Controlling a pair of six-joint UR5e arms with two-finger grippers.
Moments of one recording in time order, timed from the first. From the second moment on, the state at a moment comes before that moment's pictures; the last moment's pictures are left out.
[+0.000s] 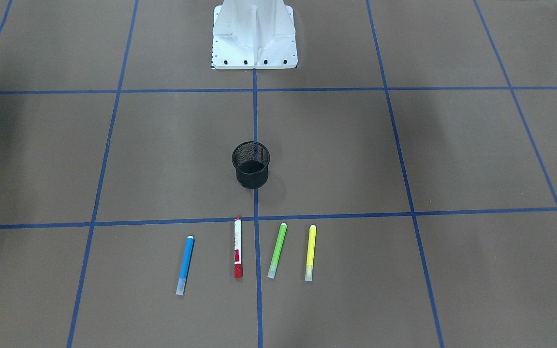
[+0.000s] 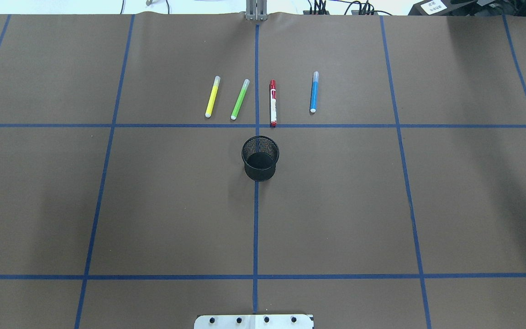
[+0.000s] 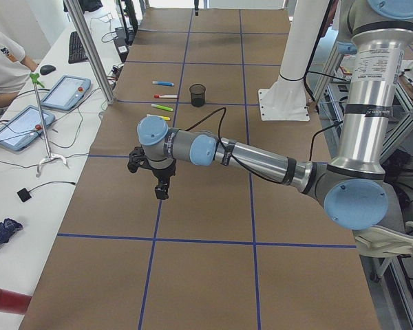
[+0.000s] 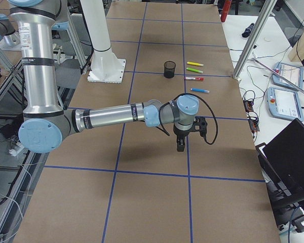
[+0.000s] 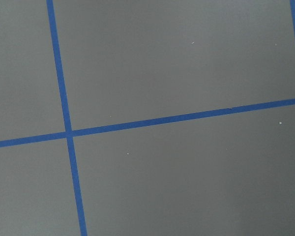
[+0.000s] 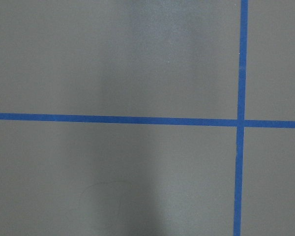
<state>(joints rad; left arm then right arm) -1.42 -1.66 -1.74 -1.49 -2.41 -0.10 1.40 -1.53 1.70 -1.54 2.37 0.24</state>
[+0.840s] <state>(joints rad) -1.42 -1.66 -1.75 -1.49 -2.41 -0.10 1.40 -1.53 1.72 -1.54 2.37 0.24</state>
